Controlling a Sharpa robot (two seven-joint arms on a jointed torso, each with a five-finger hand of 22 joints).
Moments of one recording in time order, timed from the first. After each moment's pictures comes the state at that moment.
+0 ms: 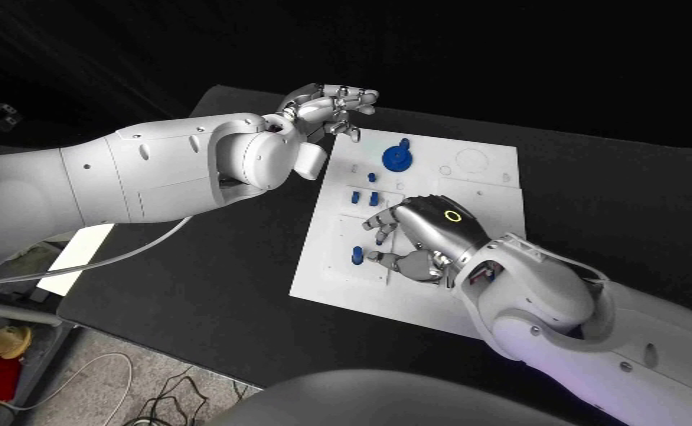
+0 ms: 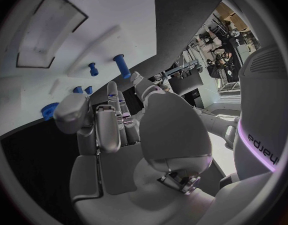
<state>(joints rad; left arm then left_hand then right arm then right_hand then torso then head) 1.22 -0.93 -0.02 1.52 0.07 -0.25 0.30 1.31 -0.12 0.44 -0.02 0.05 0.97 0.17 0.18 0.07 0.99 0.09 0.56 0.28 1.34 0.01 1.22 0.87 0.16 1.31 0.09 0.65 0.68 0.98 -0.66 0.02 1.80 -1.83 -0.33 -0.23 1.27 -0.14 0.30 0.06 0.10 1.01 0.14 0.07 0.08 1.17 0.07 0.09 0.10 1.47 -0.02 1.32 1.19 0.12 1.39 0.08 1.15 0.89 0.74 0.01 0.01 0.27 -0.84</state>
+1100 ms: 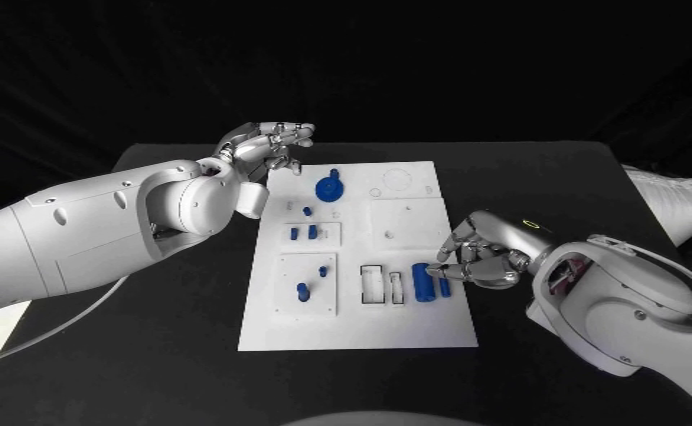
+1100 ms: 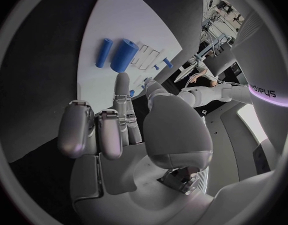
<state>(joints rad) 1.22 -0.94 -0.02 1.51 0.07 -0.25 0.30 1.31 -0.12 0.43 -0.02 0.05 0.97 0.17 0.18 0.07 0.99 0.09 0.56 0.28 1.34 0.01 1.22 0.87 0.16 1.31 0.09 0.65 0.68 1.04 -1.06 0.03 1.96 -1.49 -0.27 -0.39 1.19 -0.11 0.02 0.27 0.25 1.13 0.08 0.14 0.19 1.37 0.01 0.86 0.88 1.47 -0.07 1.47 1.31 0.09 1.45 0.03 1.32 1.15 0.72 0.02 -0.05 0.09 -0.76</state>
